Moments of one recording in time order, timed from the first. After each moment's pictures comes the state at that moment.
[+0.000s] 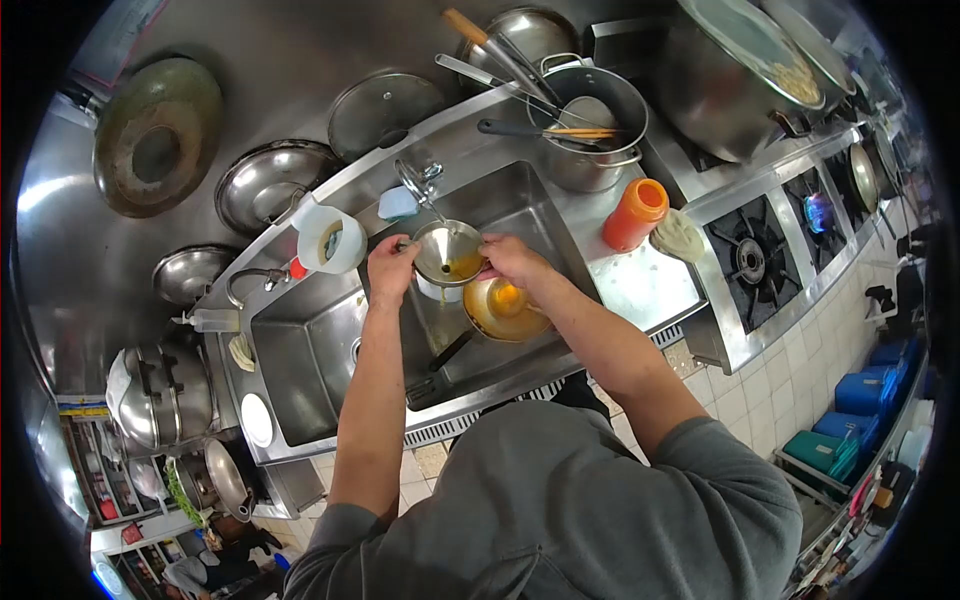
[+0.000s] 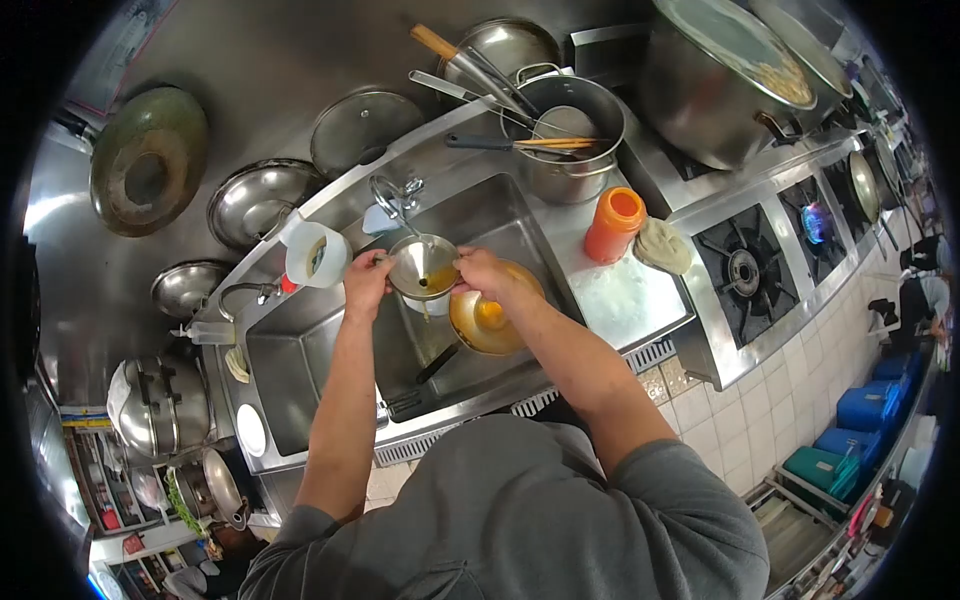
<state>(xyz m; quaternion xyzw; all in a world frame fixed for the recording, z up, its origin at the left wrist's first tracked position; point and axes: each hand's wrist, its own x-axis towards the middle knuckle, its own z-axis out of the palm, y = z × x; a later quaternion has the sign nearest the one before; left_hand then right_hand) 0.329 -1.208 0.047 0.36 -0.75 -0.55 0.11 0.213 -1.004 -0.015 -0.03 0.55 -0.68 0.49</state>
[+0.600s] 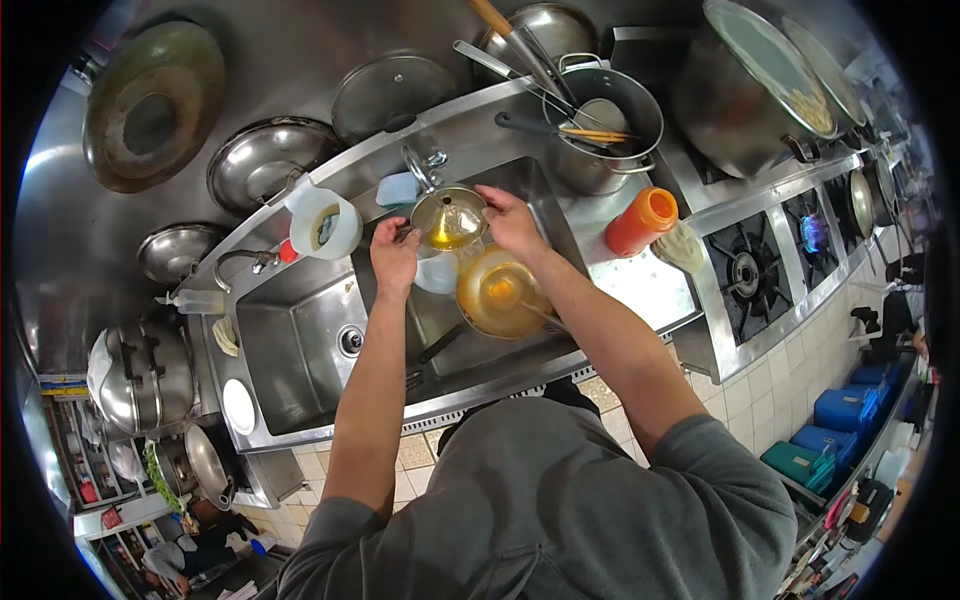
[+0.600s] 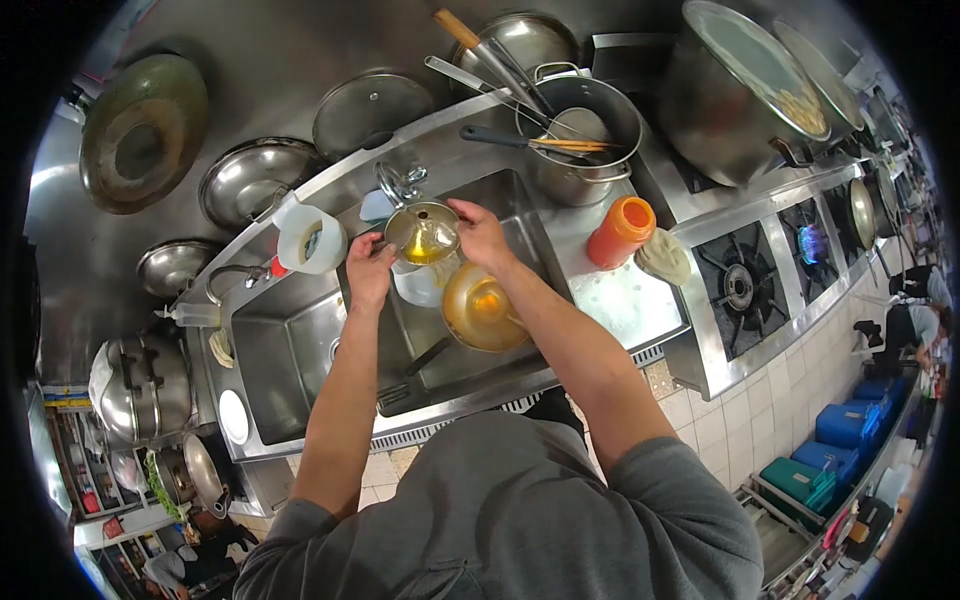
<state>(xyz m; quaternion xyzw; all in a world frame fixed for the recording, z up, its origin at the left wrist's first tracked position) 0.320 -1.213 0.006 0.28 -0.66 -0.65 0.25 0.179 -1.024 0.002 -0.23 0.67 -0.67 0.22</state>
